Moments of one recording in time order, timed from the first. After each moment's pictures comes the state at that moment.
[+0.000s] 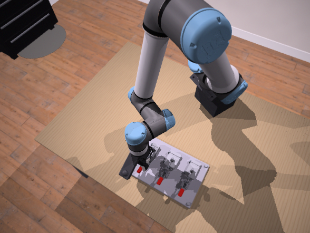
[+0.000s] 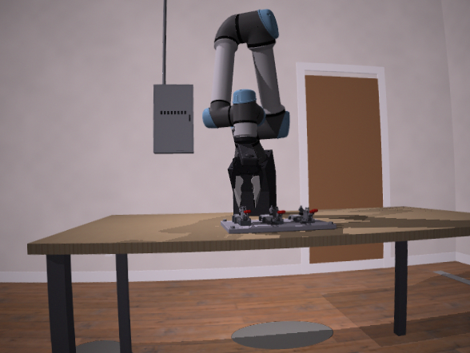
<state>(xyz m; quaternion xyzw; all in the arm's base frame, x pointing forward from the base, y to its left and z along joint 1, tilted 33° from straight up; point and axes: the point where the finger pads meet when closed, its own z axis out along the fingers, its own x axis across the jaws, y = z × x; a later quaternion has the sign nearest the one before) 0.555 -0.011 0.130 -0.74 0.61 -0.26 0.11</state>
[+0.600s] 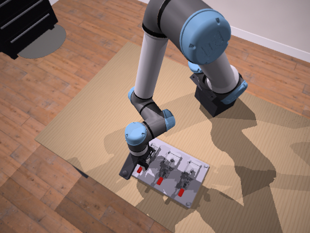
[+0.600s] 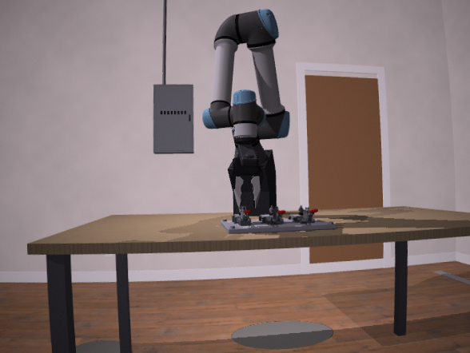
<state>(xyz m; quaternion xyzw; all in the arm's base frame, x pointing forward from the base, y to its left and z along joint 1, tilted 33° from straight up) 0.556 -0.012 0.129 -0.74 0.61 -0.26 0.11</state>
